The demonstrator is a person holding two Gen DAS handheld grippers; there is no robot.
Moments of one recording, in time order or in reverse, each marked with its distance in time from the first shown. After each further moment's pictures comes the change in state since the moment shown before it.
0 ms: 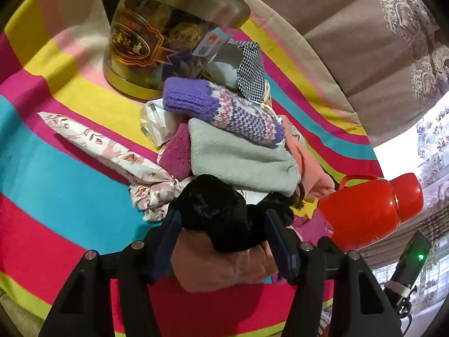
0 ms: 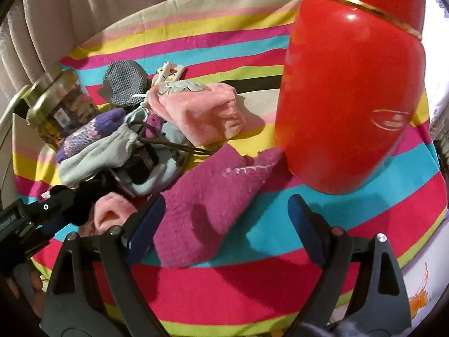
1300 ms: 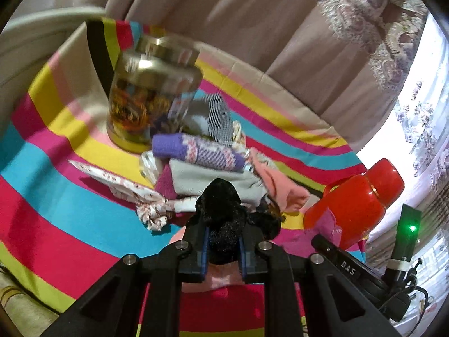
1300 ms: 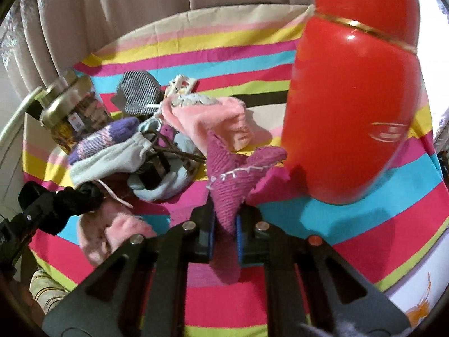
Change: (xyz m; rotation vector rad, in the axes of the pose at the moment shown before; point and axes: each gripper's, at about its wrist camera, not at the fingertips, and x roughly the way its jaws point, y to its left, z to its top) left arm -0.071 -0.037 -0.036 0.184 -0.293 0.025; right arm -0.028 -0.008 -0.005 -0.019 -0.096 0.068
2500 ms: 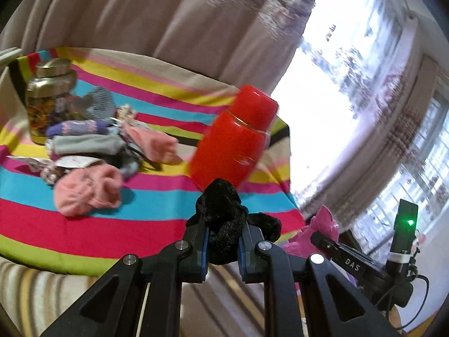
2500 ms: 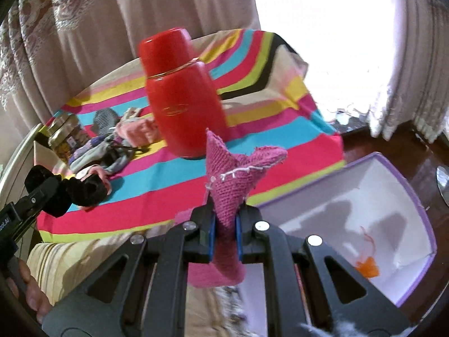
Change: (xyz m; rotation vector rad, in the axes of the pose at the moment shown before) left arm -0.062 -0.158 -0.095 0.252 0.104 -0.277; right arm -0.169 -0.161 -0.081 0.163 -0.099 -0.126
